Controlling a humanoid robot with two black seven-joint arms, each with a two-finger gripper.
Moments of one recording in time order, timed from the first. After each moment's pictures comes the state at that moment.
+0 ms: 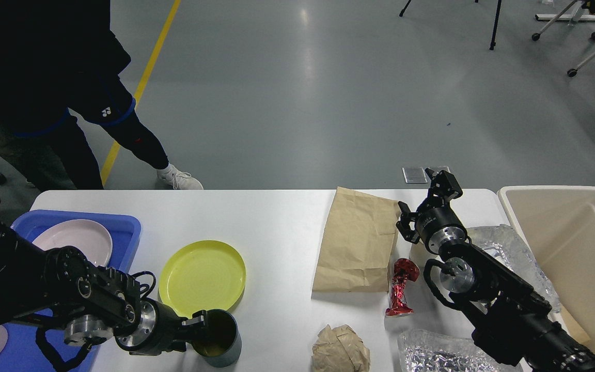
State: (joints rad) left arm -1.47 0.29 1.15 -1.55 -0.07 0.06 -0.10; right arm 0.49 -0.11 0.90 0.78 -0.31 -0.10 0.26
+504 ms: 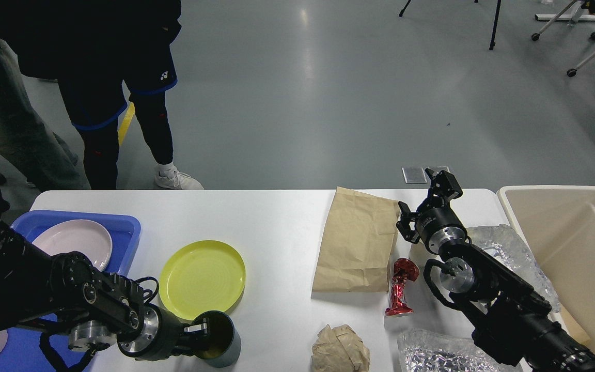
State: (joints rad) left arm -1.45 0.27 1.15 -1.54 -0.07 0.07 -0.09; right arm 0.49 -0.11 0.90 0.78 -0.31 -0.10 0.26
